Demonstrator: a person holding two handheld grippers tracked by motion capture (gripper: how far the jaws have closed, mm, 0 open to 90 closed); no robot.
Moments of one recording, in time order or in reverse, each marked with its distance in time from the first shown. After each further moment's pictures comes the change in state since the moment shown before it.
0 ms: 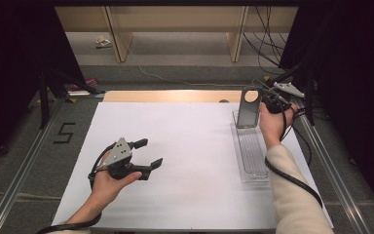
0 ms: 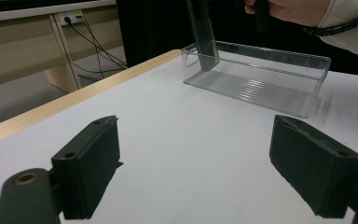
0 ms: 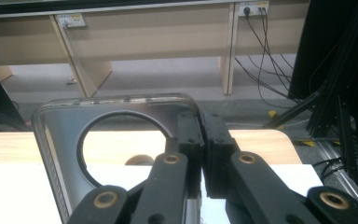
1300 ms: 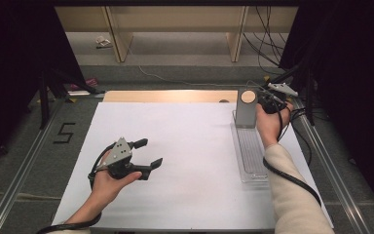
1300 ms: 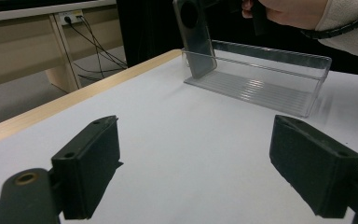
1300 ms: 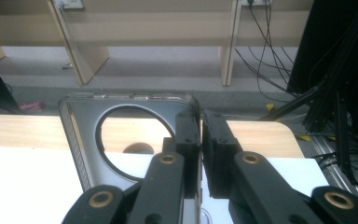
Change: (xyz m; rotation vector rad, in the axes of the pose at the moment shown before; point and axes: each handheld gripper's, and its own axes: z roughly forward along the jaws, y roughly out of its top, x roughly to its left) left arm 0.001 0.000 0.000 0.002 0.001 0.001; right arm 0.007 -0.005 0.009 0.051 -0.007 -0.046
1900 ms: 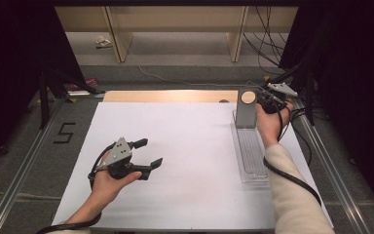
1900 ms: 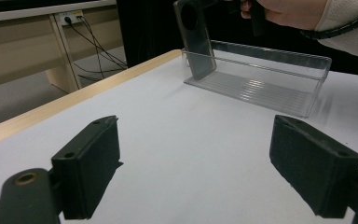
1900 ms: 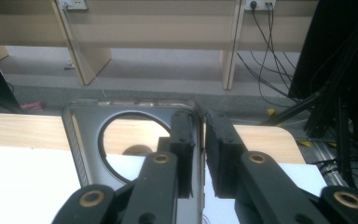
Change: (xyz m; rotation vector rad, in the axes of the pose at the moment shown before) left arm 0.000 0.000 0.000 -0.001 0.000 0.001; right arm -0.001 0.000 0.002 -0.015 0.011 -0.020
